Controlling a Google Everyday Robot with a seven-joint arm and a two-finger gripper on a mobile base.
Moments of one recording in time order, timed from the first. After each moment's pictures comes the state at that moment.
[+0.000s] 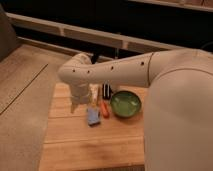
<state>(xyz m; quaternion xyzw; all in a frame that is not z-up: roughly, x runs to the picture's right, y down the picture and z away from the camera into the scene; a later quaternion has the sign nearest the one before) -0.108 0.103 0.703 -0.26 0.23 0.64 0.68</state>
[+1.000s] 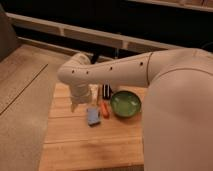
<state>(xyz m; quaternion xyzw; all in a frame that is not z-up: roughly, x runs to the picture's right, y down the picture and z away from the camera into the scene) -0.107 0.091 0.712 -0.24 0.21 0.62 0.71</state>
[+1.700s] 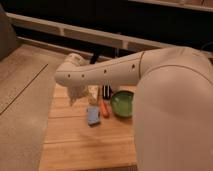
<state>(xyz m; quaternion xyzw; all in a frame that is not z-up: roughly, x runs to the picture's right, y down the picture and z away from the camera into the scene) -0.127 0.061 0.741 -0.20 0.14 0.58 0.78</state>
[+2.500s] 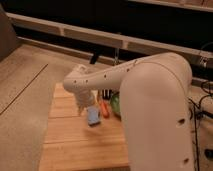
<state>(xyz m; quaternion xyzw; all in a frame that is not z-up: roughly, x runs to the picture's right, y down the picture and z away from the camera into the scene) -0.089 0.129 0.796 -0.24 0.25 0.56 0.75</state>
